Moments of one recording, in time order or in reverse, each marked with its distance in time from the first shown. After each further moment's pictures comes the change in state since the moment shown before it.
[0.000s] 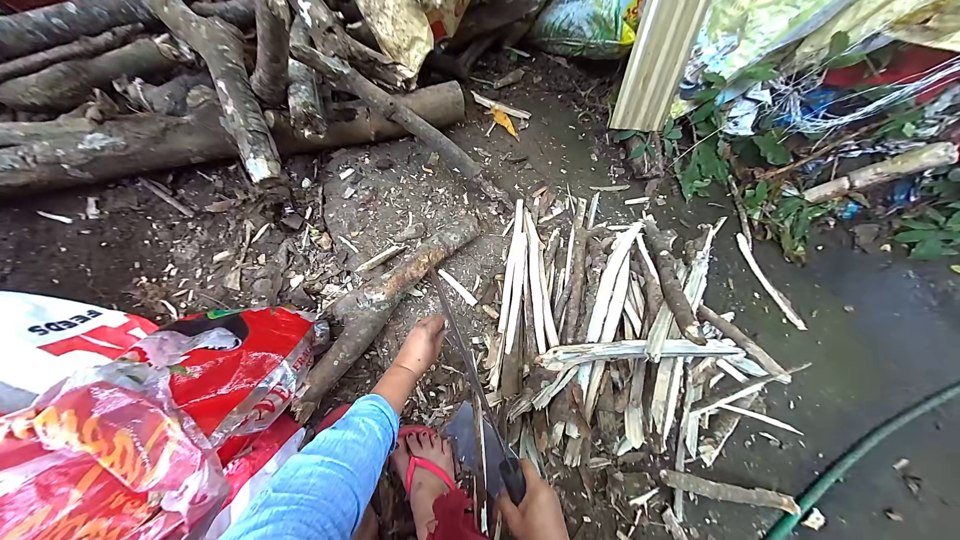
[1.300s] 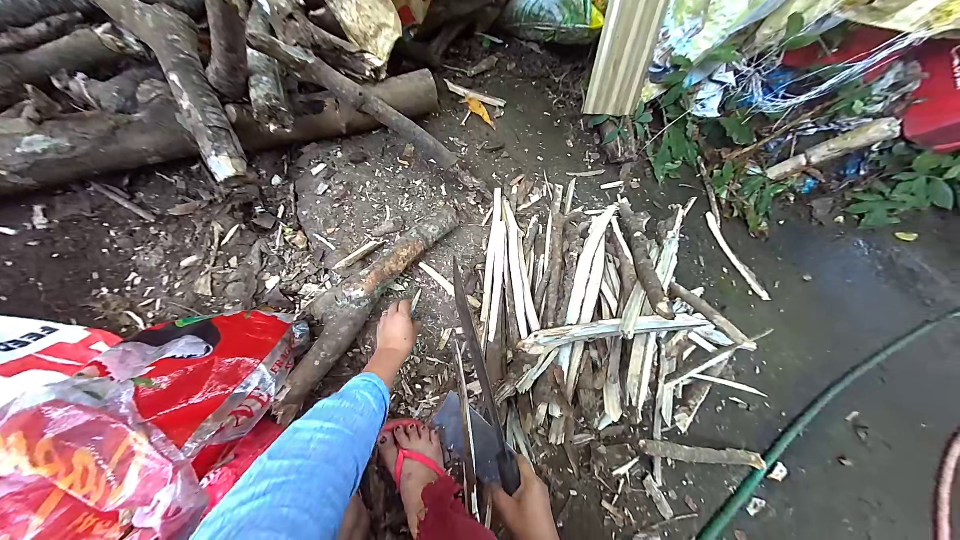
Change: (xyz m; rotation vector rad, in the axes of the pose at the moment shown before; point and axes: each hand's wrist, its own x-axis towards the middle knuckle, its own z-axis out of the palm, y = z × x) left_hand 0.027 -0.002 -0.002 0.184 -0.101 -0.506; right_hand -0.009 0.024 0.016 0.228 0.084 0.083
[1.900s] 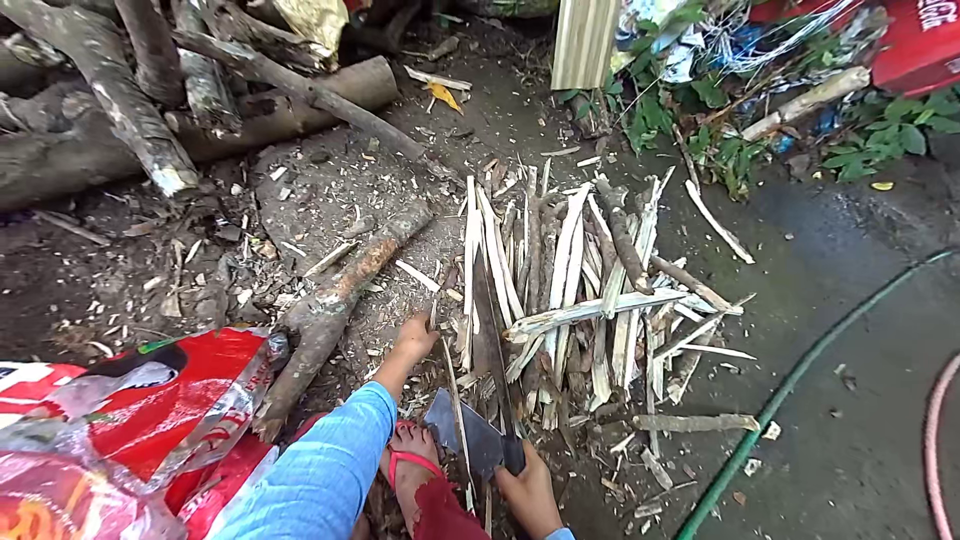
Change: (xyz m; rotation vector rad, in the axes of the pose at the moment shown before) left_hand -0.007 0.040 0.029 -0.109 -0.306 0.059; right_hand 0.019 0.023 0.004 0.308 0.060 0.081
